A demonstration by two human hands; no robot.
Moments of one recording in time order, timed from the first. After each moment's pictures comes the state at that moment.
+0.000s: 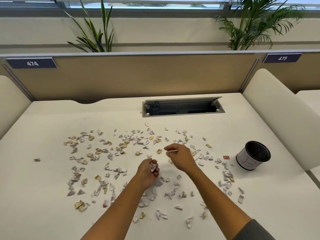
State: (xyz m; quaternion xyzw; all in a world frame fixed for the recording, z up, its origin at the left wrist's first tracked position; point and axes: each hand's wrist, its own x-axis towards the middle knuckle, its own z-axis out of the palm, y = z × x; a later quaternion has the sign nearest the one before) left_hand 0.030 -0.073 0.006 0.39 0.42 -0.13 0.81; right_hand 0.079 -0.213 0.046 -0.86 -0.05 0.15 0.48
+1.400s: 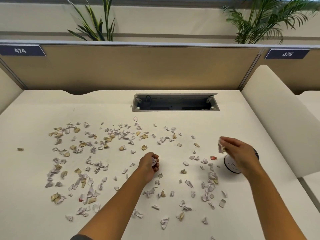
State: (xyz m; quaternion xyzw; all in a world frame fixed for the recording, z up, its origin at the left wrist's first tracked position) left_hand 0.065 -0.144 -0.007 0.45 0.44 -0.12 0.77; right_hand 0.140 -0.440 0.069 -0.70 0.12 0.10 0.69
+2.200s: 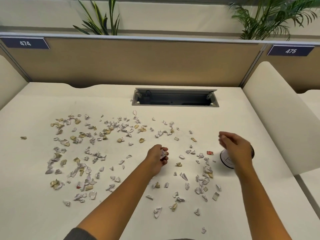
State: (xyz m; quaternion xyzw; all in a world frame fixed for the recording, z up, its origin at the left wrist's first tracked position) left_hand 0.062 -0.192 0.031 0.46 0.43 -0.13 0.77; right_hand 0.123 -0.437 0.070 -0.75 0.11 0.01 0.65
